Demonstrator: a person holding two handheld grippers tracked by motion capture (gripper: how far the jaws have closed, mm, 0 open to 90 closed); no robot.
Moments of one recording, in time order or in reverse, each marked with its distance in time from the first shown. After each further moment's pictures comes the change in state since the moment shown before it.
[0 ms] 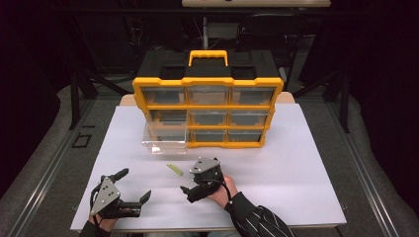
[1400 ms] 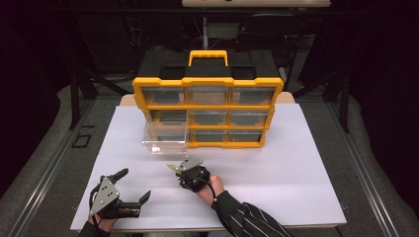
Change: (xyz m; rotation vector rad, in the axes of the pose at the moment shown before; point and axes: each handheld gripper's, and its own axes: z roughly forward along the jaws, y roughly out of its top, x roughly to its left) left arm 0.000 0.001 -0.002 -0.008 -0.002 0.002; right arm 0.010 0.007 0.046 0.045 -0.079 0.010
